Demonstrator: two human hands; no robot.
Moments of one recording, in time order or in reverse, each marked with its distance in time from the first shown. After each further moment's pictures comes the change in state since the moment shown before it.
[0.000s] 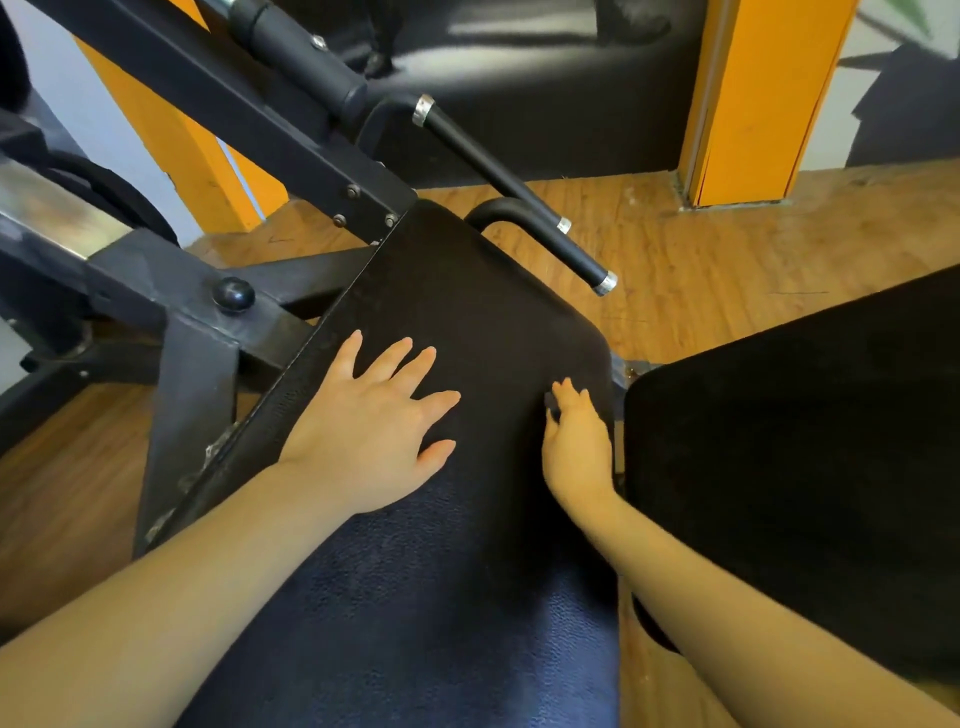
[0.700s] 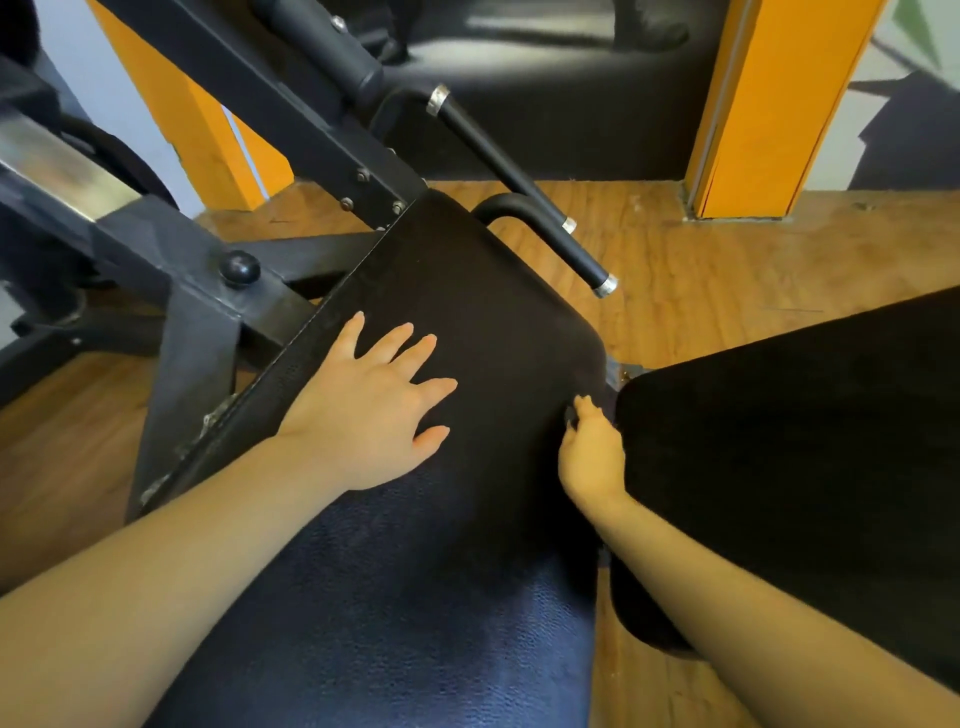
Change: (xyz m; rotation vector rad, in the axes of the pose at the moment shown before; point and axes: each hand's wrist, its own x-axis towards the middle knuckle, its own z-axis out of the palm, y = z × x) left_hand 0.000 0.003 -0.006 0.048 -0.089 -0.015; right_hand -0.002 0.023 -0.012 -0.090 -0.012 0.019
